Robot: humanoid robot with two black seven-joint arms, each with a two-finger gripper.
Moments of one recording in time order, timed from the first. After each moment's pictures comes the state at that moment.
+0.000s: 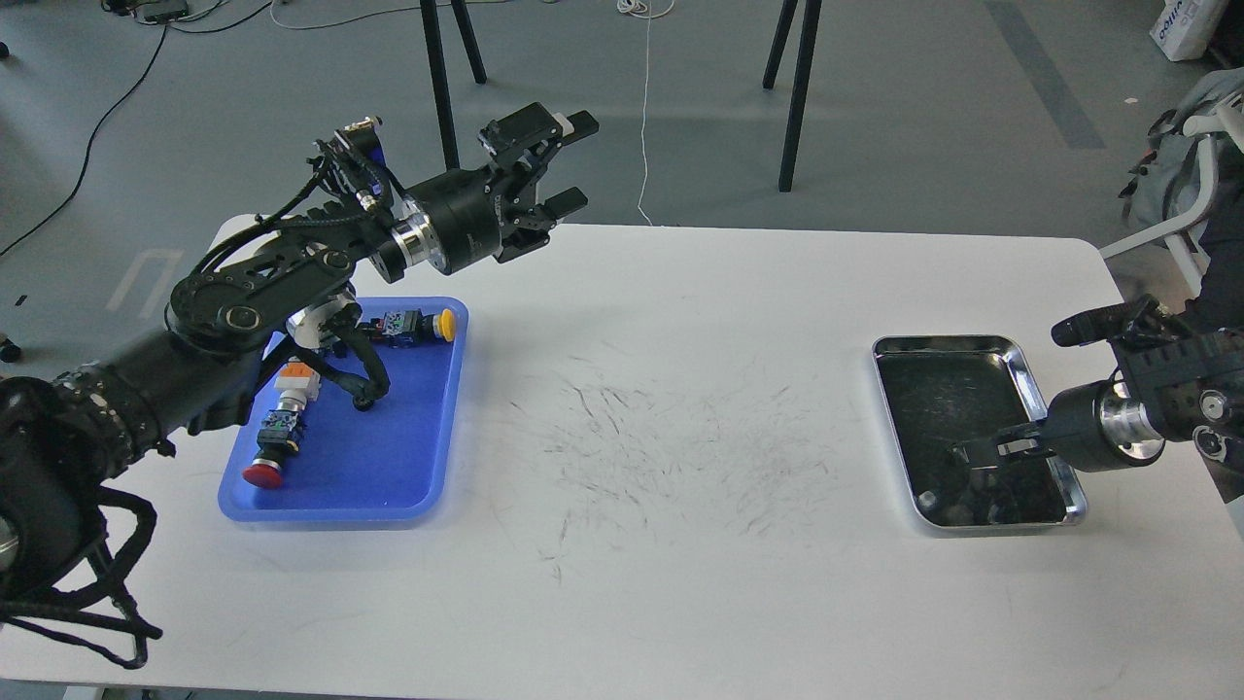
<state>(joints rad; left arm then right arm) -1.04 0.22 -0.33 -0.64 0.60 -0.46 -0.49 1.03 -0.81 -0.15 1.03 -1.48 0.49 0.31</state>
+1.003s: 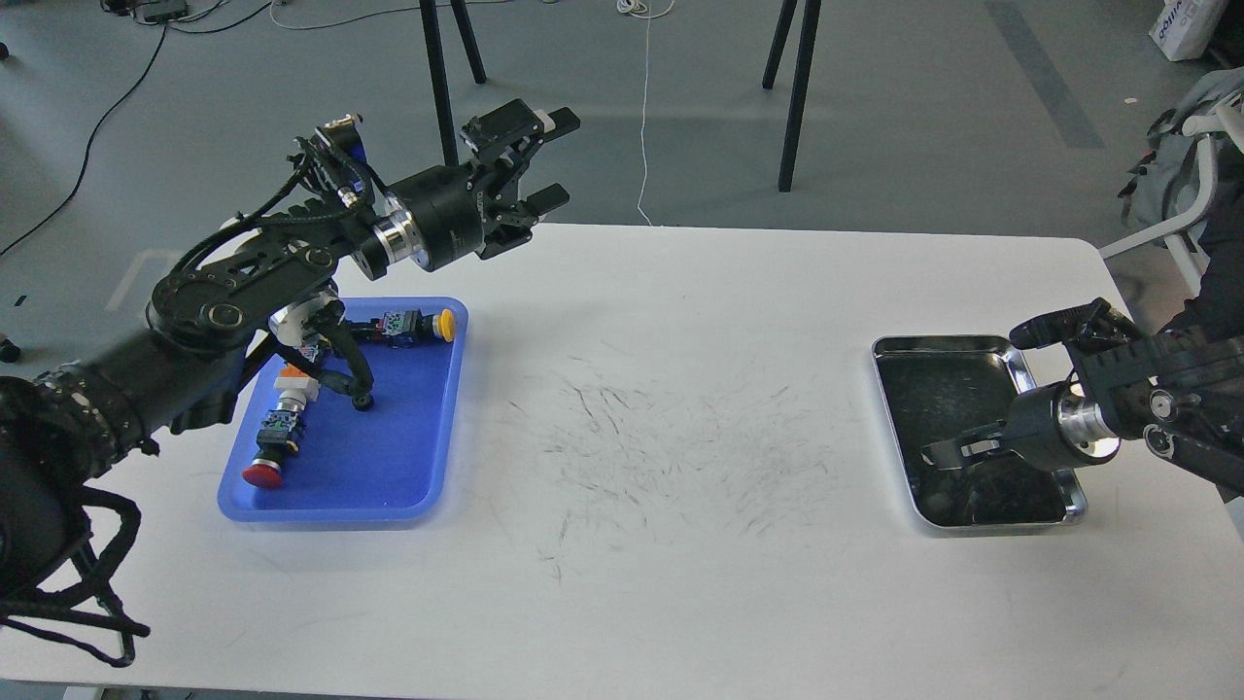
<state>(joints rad) -1.04 0.25 -0.33 -0.63 0.60 -0.46 -0.49 1.02 -0.71 -0.15 0.98 -1.48 0.49 0.31</state>
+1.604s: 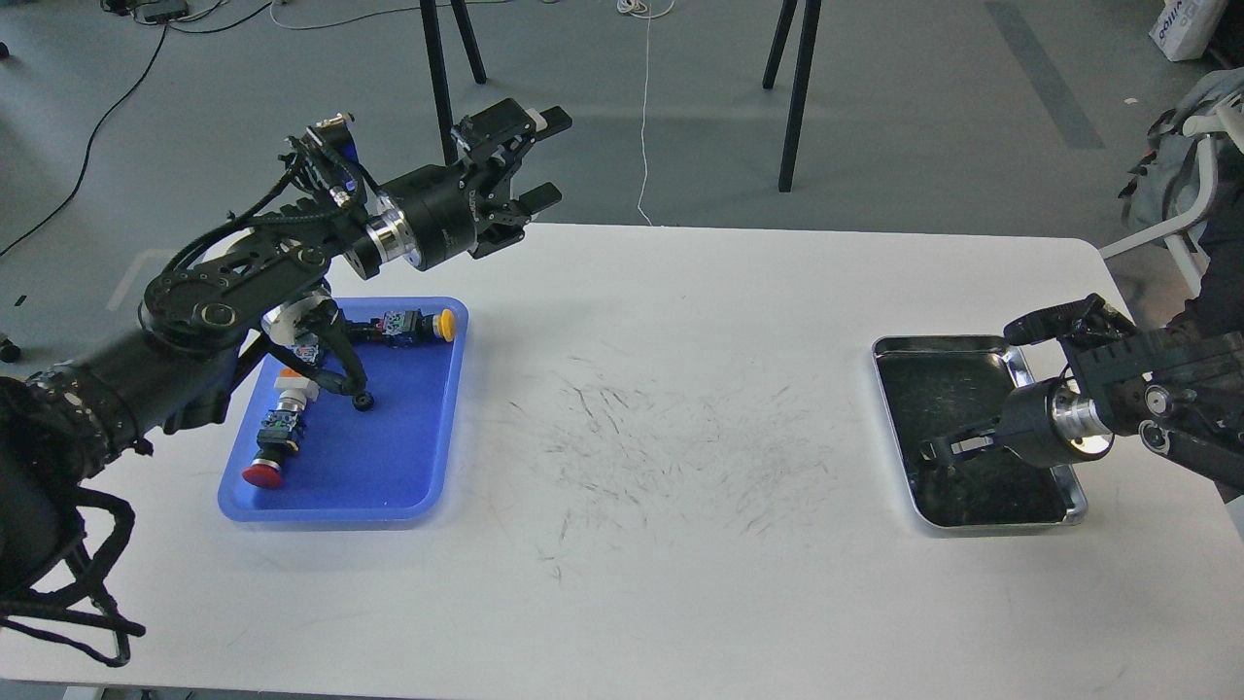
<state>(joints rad) -1.04 0.26 -0.33 -0.63 0.60 -0.46 -0.49 1.04 -0.71 -0.15 0.98 -1.48 0.49 0.32</state>
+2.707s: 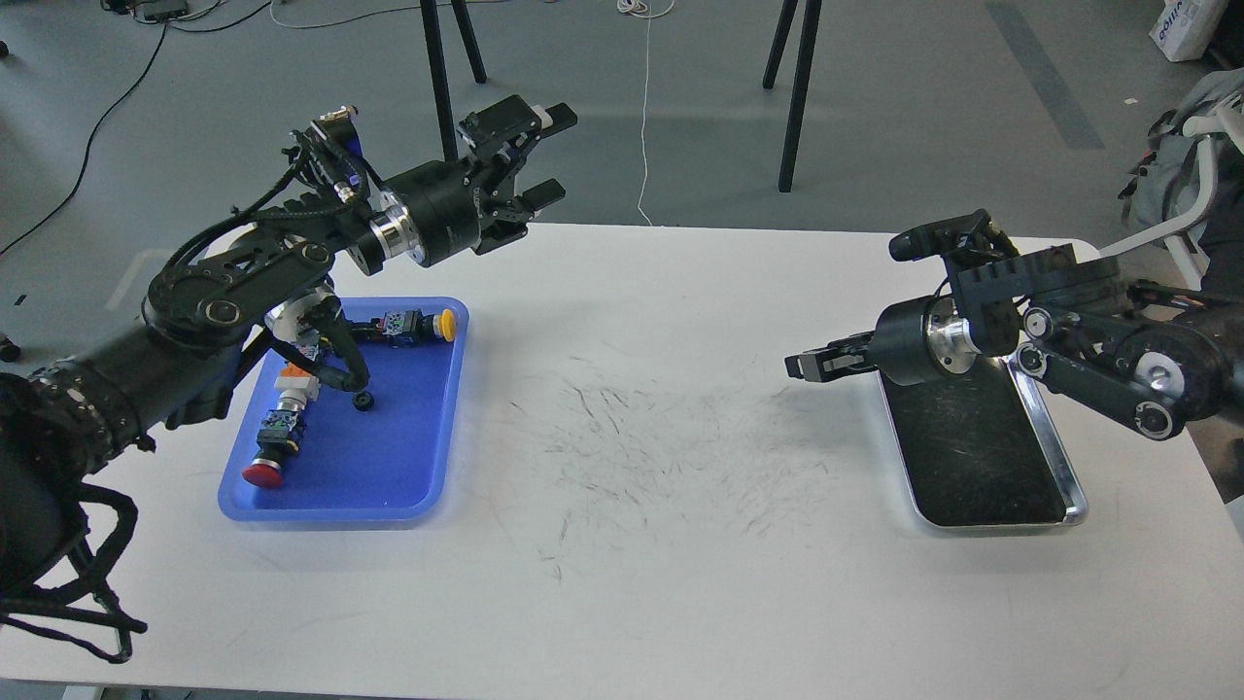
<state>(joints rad) -1.05 0.25 -0.33 -0.63 0.62 -0.46 -0.49 1.12 -0.48 0.01 0.95 -1.46 0.49 0.31</state>
